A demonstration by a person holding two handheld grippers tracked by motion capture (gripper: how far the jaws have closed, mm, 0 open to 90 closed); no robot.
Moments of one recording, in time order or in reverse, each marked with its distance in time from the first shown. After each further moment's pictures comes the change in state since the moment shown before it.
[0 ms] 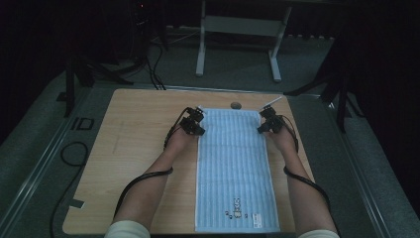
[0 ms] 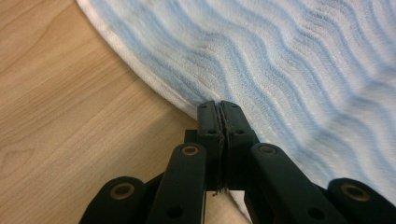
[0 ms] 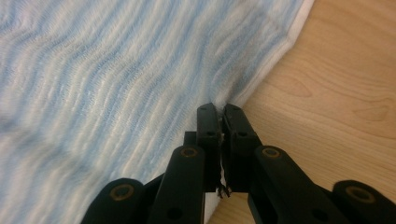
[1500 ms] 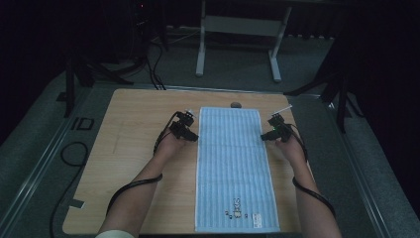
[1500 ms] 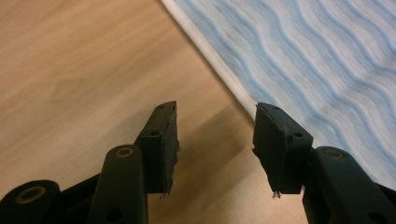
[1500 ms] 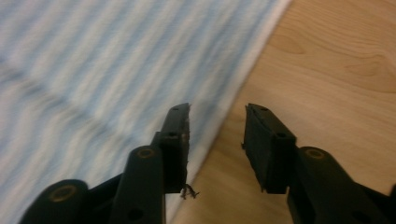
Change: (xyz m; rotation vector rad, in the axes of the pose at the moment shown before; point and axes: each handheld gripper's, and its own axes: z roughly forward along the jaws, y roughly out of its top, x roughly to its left) left arm 0.012 -0.029 -0.011 0.025 0.076 -0.040; right arm -0.005 -0.039 -0.012 -0.064 0.014 -0.007
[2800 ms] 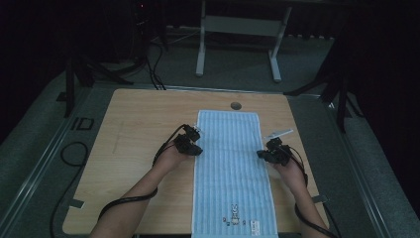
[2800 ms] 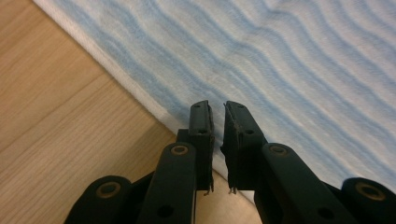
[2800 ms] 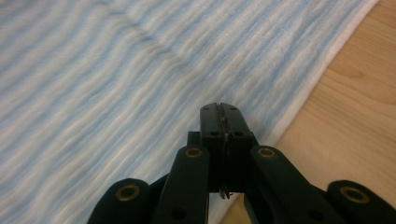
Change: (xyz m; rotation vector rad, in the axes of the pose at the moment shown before) left arm -0.048 -0.030 -0.016 0.036 -0.150 0.170; right arm 0.061 -0.061 -0.022 -0.127 0.086 -0.144
